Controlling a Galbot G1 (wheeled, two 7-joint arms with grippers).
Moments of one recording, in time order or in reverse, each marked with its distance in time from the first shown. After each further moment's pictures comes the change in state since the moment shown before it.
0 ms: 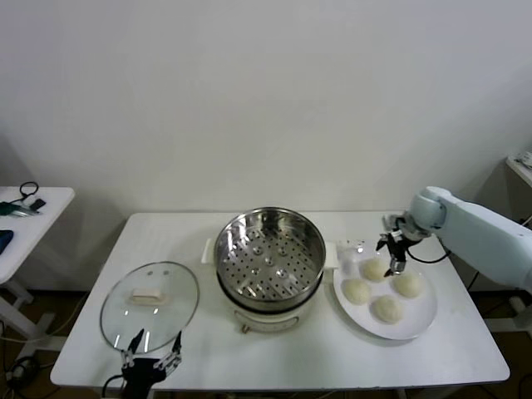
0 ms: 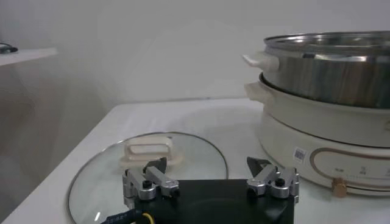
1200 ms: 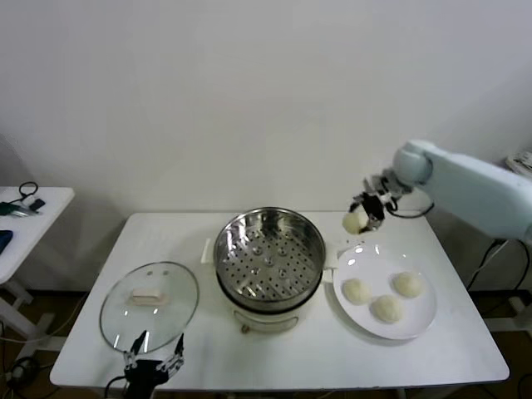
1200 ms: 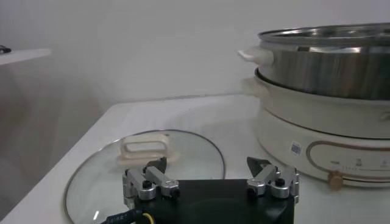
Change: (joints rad) left arm 0.002 -0.001 0.016 0.003 0.035 -0.001 -0.002; right arm 0.577 0.092 -0.346 0.249 0.204 0.333 -0.020
